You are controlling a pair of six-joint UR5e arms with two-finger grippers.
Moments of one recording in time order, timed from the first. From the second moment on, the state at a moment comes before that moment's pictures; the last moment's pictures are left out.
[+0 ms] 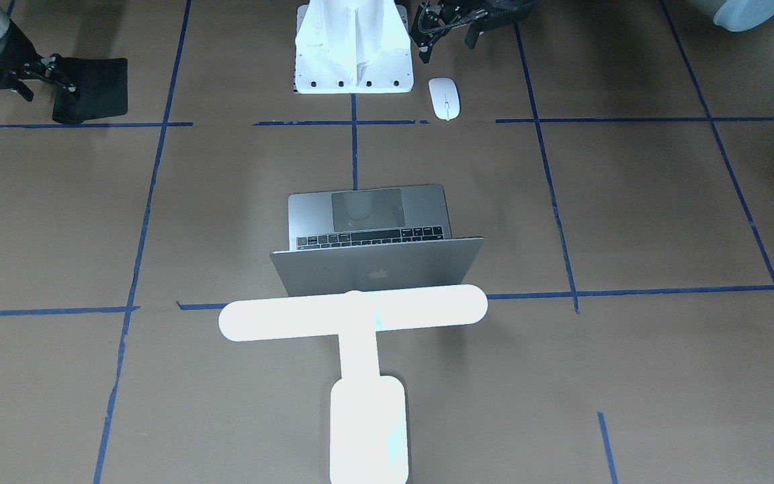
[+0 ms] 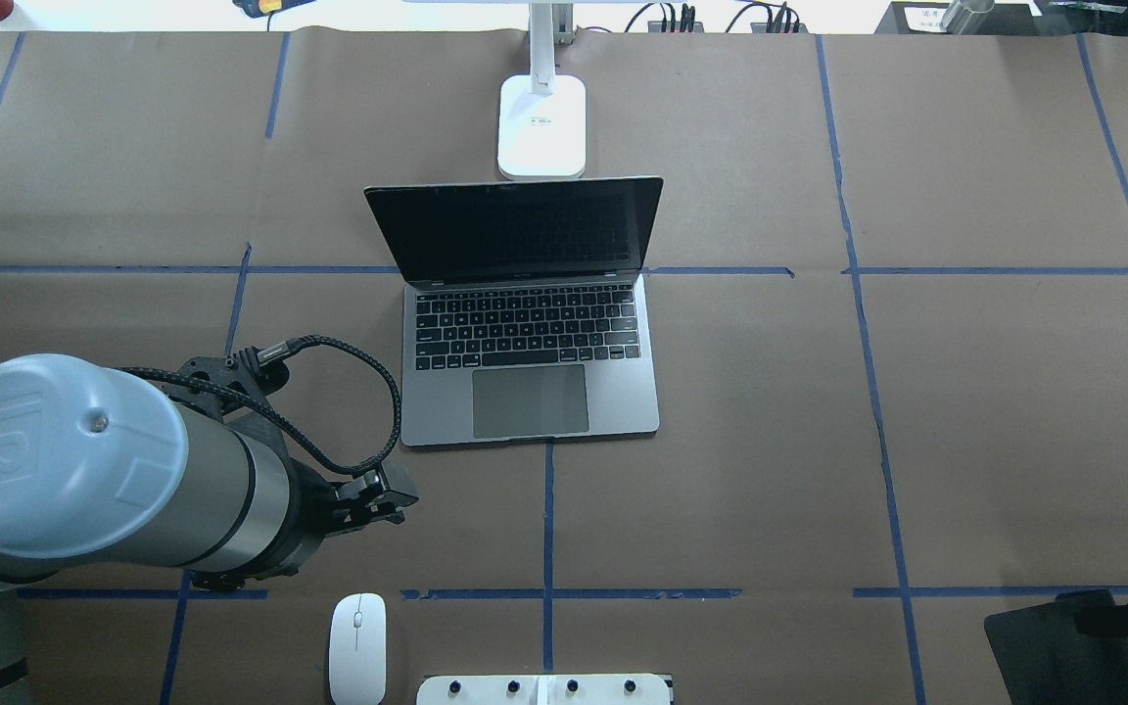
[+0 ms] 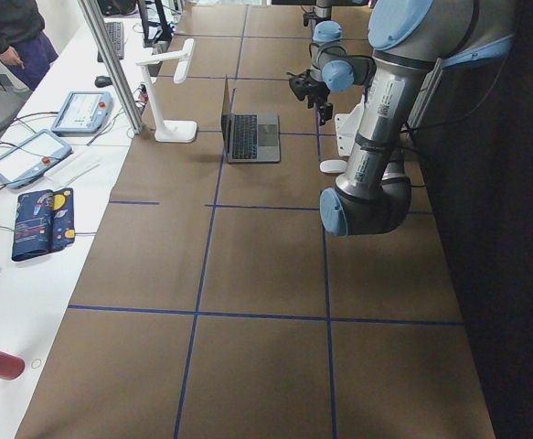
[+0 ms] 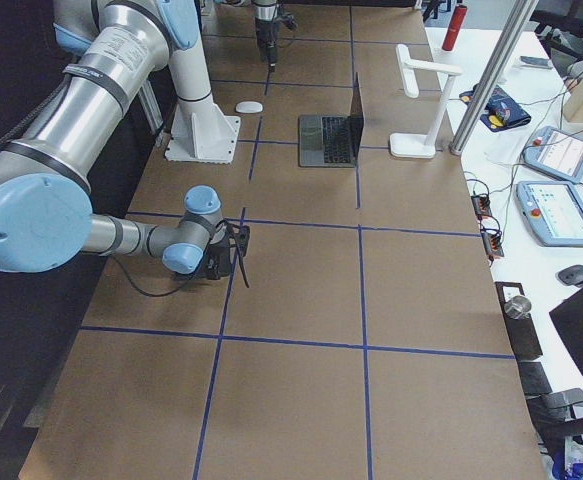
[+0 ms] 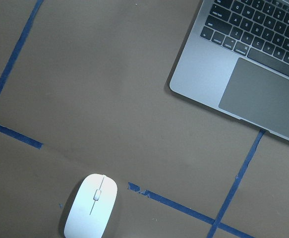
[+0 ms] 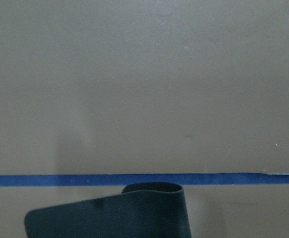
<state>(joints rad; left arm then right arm) -0.35 -2.02 -2.36 -1.20 -1.83 -1.79 0.20 -2.27 1.98 -0.51 1.71 1.48</state>
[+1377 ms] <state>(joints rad) -0.35 -2.01 -2.39 -1.20 -1.83 -1.79 0.02 -2.33 1.97 -0.45 1.58 1.66</state>
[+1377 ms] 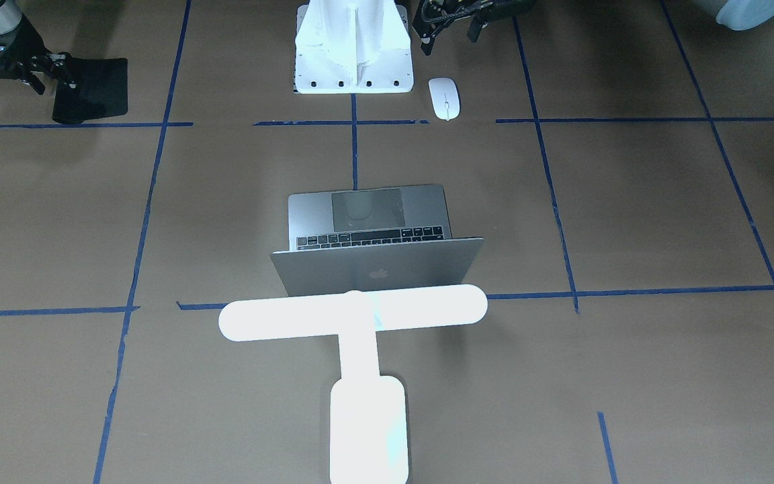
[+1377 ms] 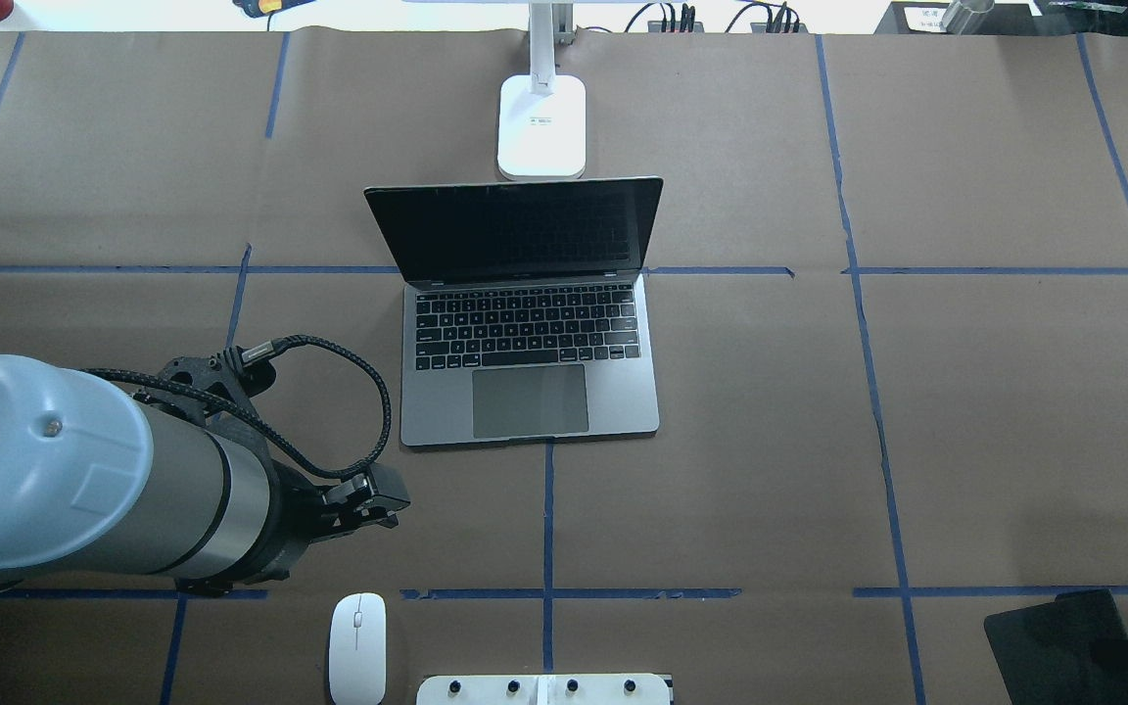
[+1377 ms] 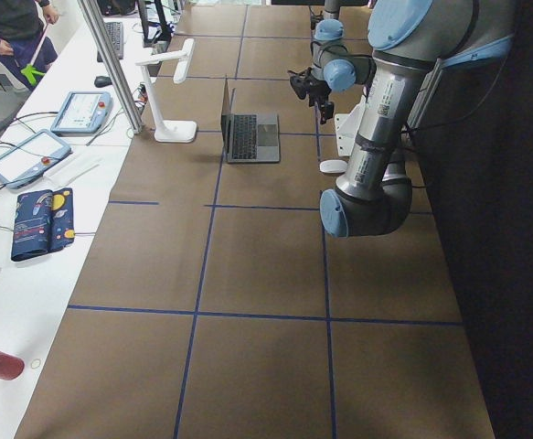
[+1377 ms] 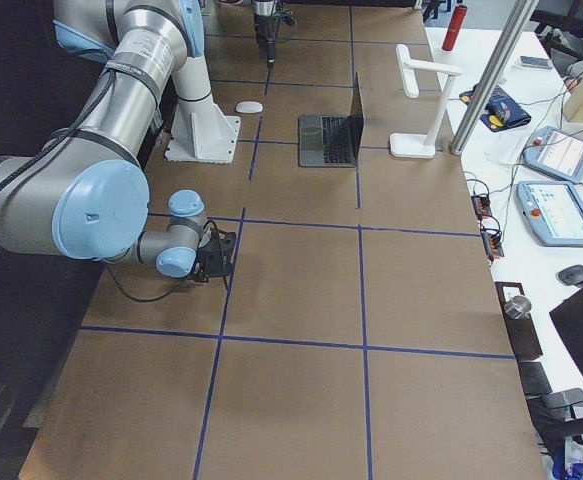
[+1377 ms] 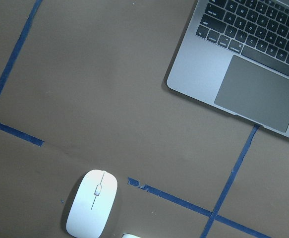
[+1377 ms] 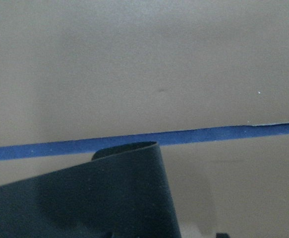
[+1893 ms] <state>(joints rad) -0.35 -2.01 -2.39 -1.20 -1.83 -1.79 0.02 -2.32 1.96 -0.45 1.59 1.67</state>
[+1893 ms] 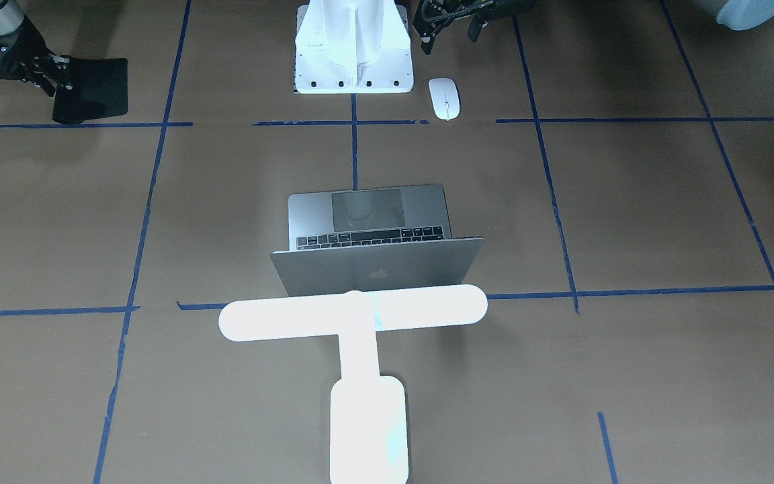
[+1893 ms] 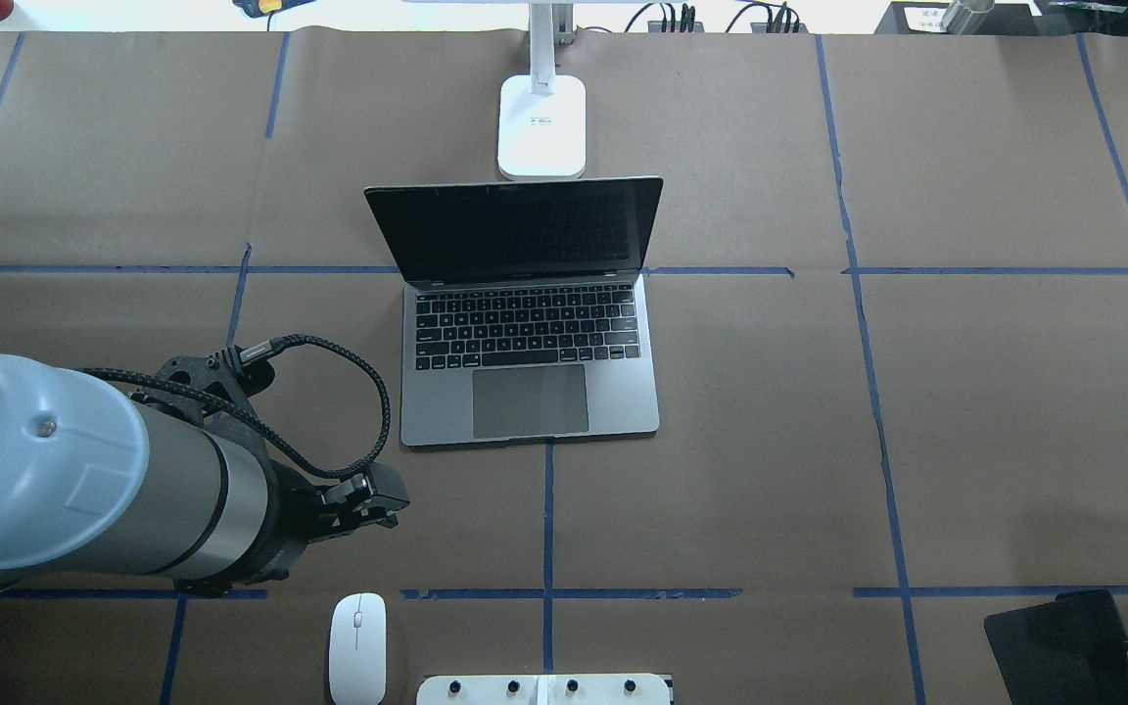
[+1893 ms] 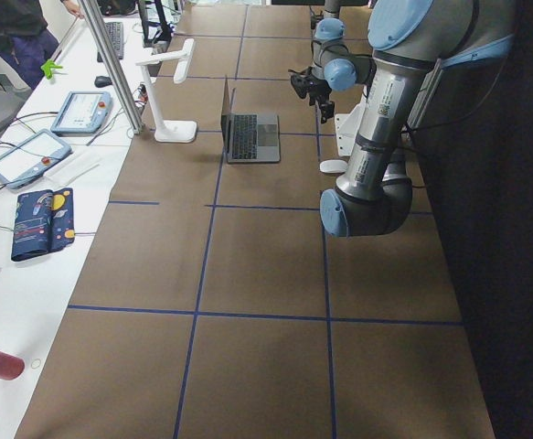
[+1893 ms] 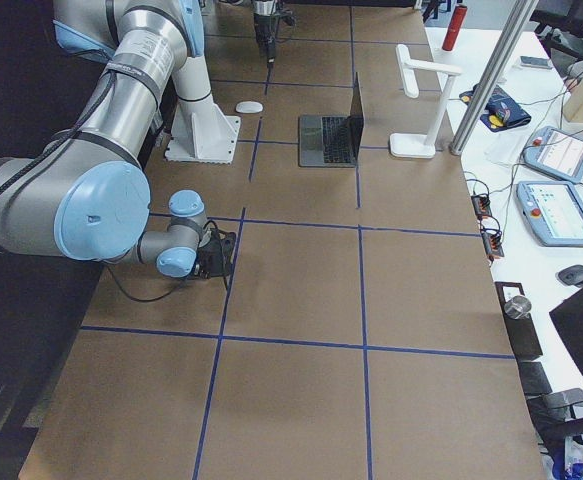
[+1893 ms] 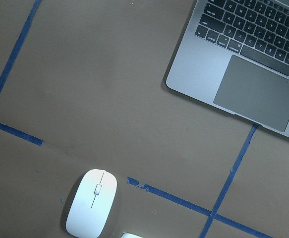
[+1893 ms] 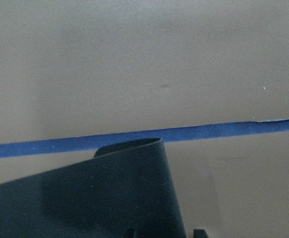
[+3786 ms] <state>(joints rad) -0.35 -2.01 -2.40 -1.20 -1.83 -1.80 0.29 -2.02 1.96 -0.38 1.57 1.66</state>
